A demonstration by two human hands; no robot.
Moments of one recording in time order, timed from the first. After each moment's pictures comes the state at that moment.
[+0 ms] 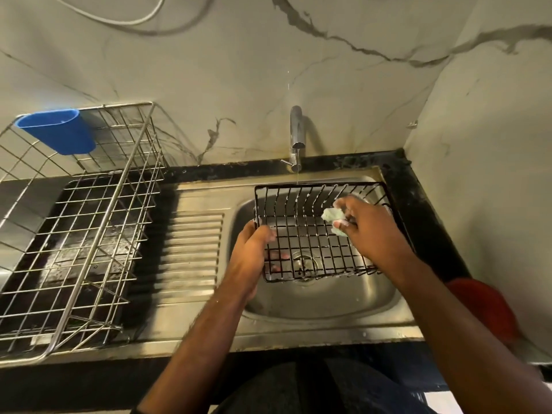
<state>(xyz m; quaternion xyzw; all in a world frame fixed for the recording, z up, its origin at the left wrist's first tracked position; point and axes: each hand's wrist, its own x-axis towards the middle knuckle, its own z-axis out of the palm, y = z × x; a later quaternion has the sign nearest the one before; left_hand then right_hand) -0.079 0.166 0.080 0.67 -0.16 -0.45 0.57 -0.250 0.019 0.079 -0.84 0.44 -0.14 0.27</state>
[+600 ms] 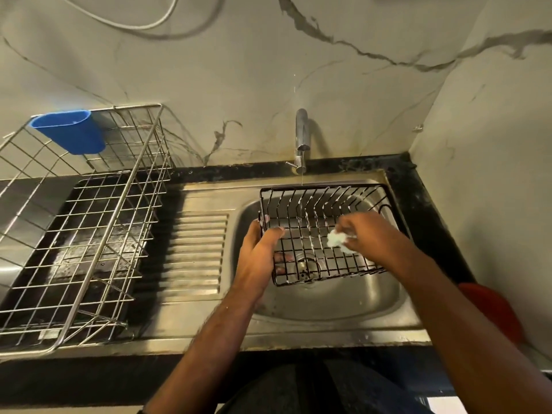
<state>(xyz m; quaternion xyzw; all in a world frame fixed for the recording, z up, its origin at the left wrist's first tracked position) -0.090 0.169 0.078 0.67 -0.16 -0.43 0.58 -0.248 0.011 0.080 -0.89 0.38 0.00 0.27</state>
